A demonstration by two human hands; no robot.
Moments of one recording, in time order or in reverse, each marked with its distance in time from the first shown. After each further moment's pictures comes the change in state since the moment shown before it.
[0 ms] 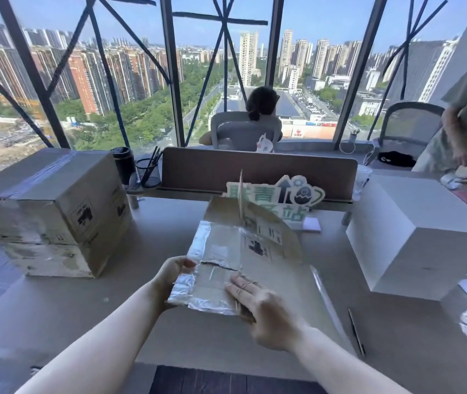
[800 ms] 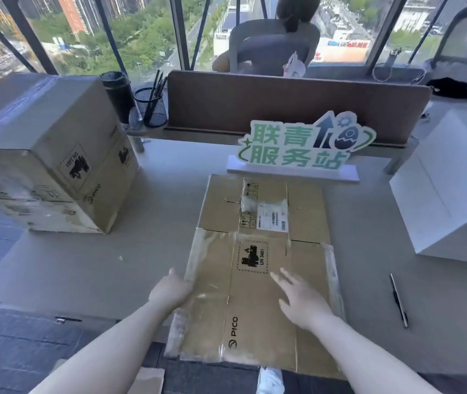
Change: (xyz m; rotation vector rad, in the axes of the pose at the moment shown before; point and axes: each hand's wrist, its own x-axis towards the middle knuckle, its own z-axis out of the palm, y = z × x) left_hand 0.102 -0.107 -0.109 1.202 0.346 -0.172; right_hand -0.001 0.093 0.118 -0.052 -0.480 0.609
